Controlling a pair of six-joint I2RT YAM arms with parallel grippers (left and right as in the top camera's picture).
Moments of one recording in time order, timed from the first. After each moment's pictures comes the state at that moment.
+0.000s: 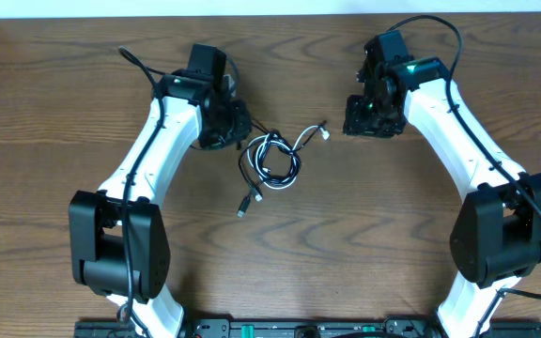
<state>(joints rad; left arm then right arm) -0.21 1.84 1.46 -0.92 0.25 -0.45 0.29 1.94 1.63 -1.02 -0.20 0.34</state>
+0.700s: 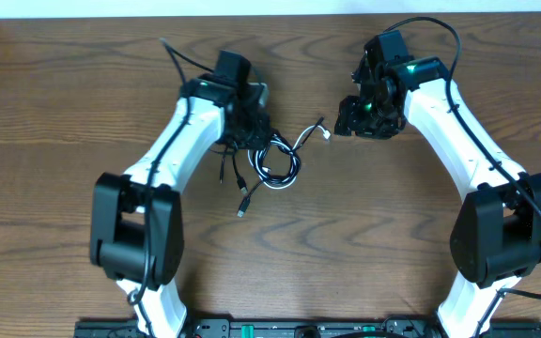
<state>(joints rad) -0.30 1.93 1.46 -0.86 0.30 -0.12 0.29 1.94 1.63 -1.02 -0.28 0.33</state>
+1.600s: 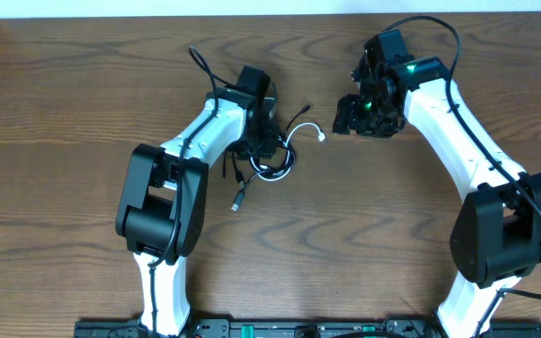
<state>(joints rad) -0.34 2.10 1.47 -0.78 0.18 -0.22 0.29 1.94 1.63 -1.01 -0.28 0.33</state>
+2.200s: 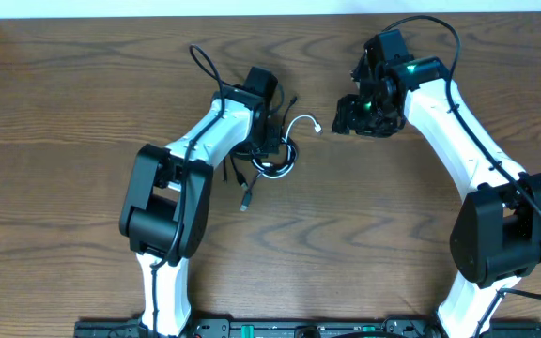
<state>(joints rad) -0.37 2.09 1.49 -0.82 0.11 -0.31 0.29 1.94 1.63 -1.00 -0.32 0.30</state>
